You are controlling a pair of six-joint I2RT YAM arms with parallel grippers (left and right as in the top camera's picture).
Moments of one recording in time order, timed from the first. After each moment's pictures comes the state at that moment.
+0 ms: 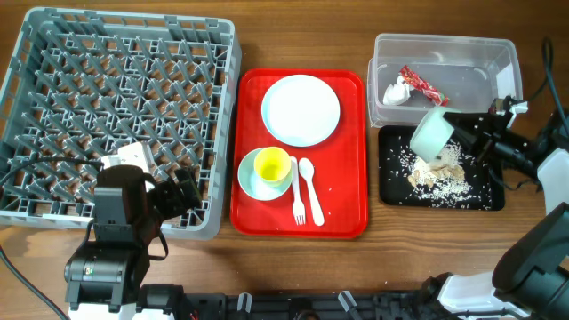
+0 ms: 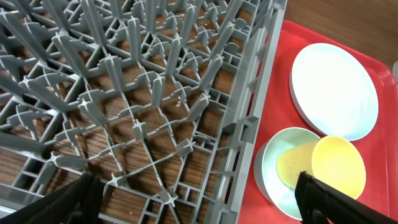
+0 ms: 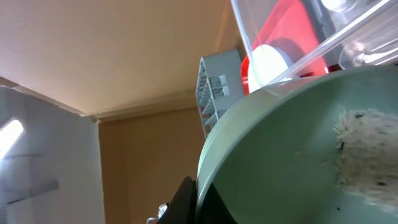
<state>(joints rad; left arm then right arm) -0.07 0.70 0.76 -0.86 -0.03 -0.38 -0.60 1.64 1.01 -0.70 -1.40 0.40</state>
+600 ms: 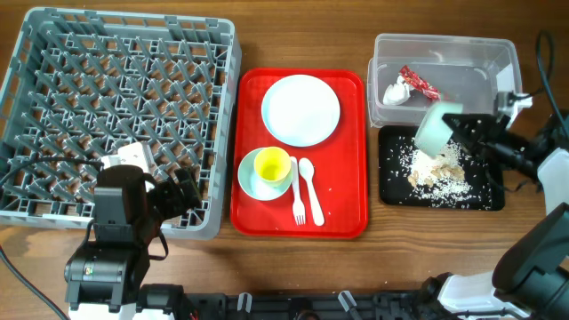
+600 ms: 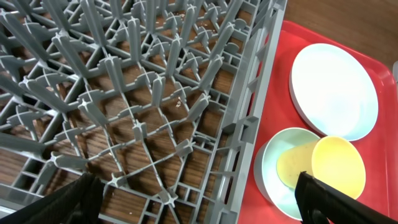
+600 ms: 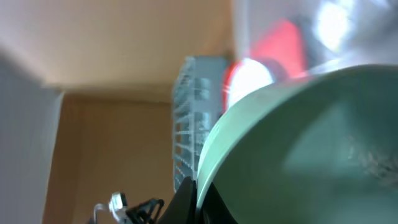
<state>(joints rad) -0.07 0.70 0.76 -0.86 -0.03 -0.38 -0.60 1.64 1.01 -0.76 -1.32 0.10</state>
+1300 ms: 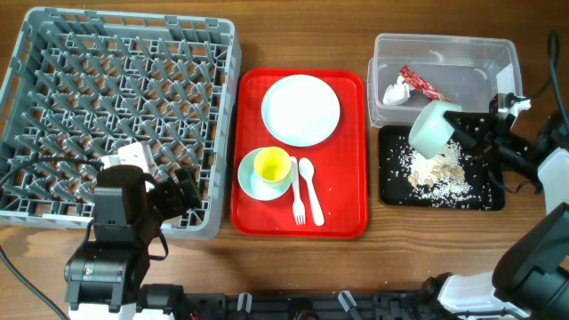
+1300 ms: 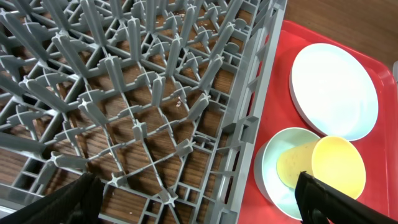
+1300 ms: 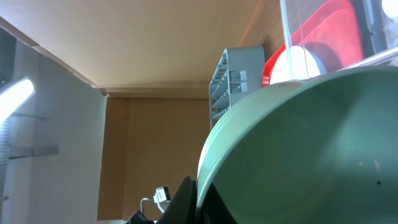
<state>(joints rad) -0.07 0.70 0.76 -0.86 -0.03 -0.38 -0.60 1.64 1.01 -0.77 -1.50 0.18</state>
